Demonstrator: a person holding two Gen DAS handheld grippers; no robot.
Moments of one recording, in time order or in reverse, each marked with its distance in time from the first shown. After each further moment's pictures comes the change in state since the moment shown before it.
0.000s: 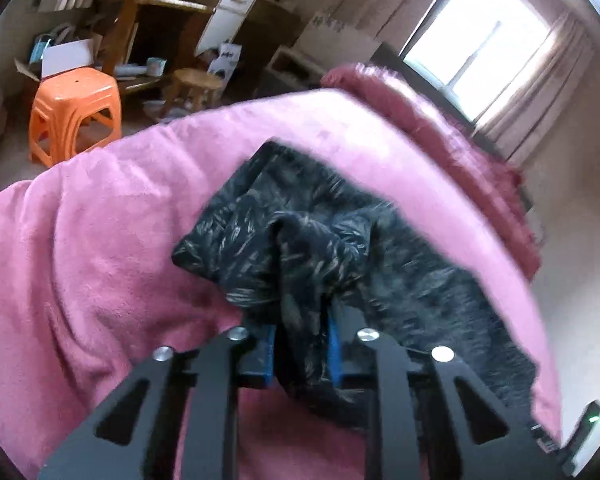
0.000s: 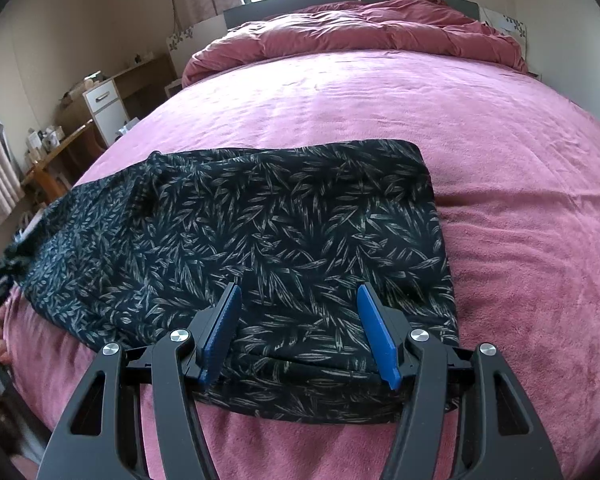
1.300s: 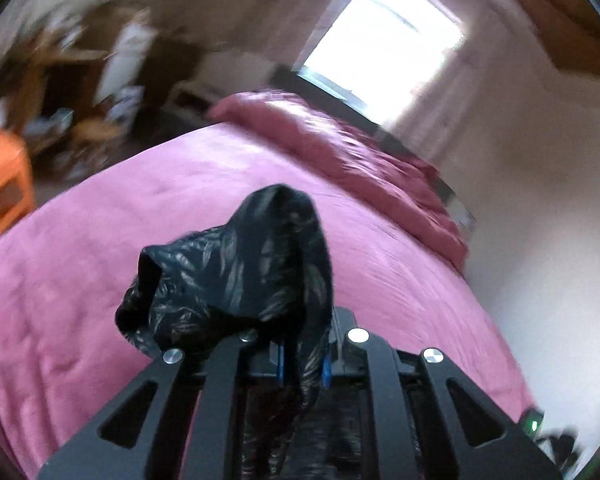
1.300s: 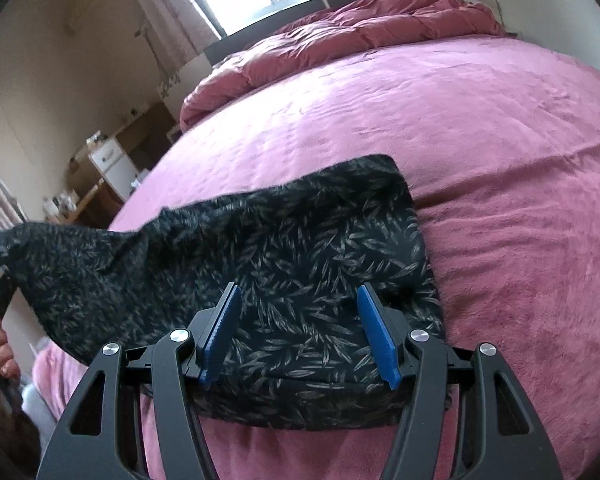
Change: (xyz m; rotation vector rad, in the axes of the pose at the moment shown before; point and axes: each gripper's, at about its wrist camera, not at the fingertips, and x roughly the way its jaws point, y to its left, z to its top) left arm -0.034 -0.165 0.019 0.232 -0.058 -0.267; right arm -0.017 -0.038 0.006 0.215 -0.075 0.128
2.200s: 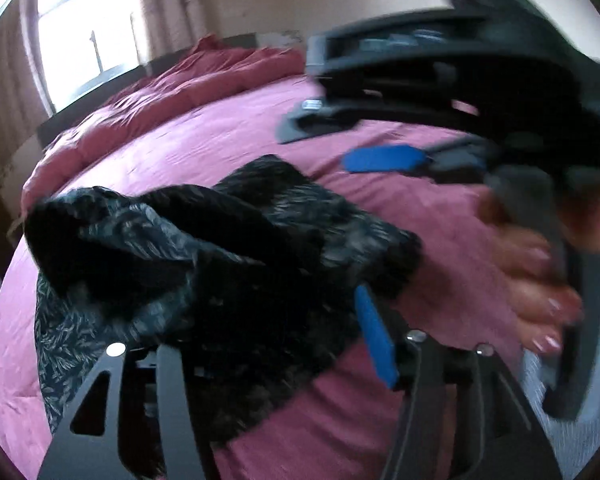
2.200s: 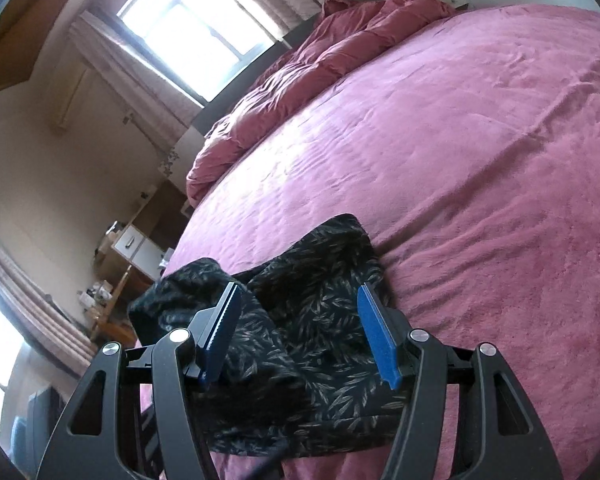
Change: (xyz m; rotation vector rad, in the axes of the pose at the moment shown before) left arm 0.030 -0.199 -0.211 0.921 0.325 -0.217; right arm -0.033 -0.056 0.020 0.250 -0.147 0.127
